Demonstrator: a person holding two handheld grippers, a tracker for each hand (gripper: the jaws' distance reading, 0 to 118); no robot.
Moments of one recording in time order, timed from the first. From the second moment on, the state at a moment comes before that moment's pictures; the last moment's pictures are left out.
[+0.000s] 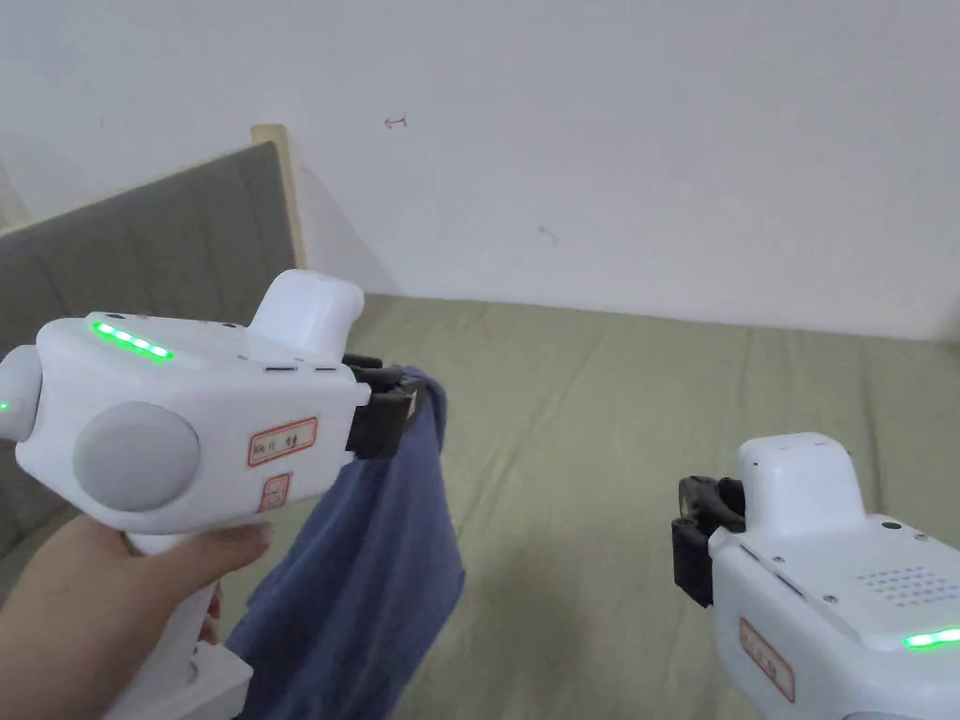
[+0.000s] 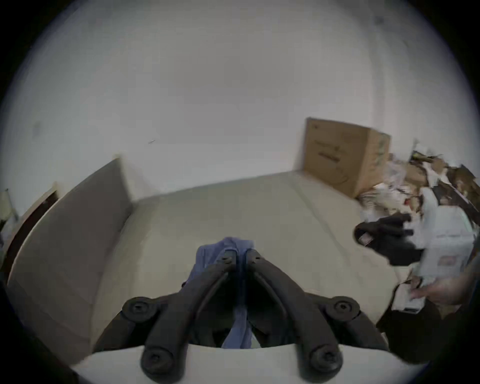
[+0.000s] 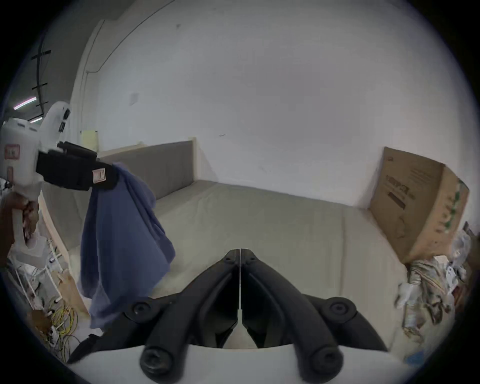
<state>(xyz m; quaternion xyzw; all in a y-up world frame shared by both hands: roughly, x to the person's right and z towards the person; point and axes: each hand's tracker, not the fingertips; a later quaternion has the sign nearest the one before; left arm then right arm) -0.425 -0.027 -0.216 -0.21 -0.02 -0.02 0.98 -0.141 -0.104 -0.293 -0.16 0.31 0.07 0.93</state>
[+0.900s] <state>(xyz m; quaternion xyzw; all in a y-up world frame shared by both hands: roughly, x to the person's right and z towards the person) -0.259 -0.245 -0.370 -0.56 -0.11 0.16 0.81 0.047 -0.143 -0.321 -0.22 0.12 0.03 0.97</state>
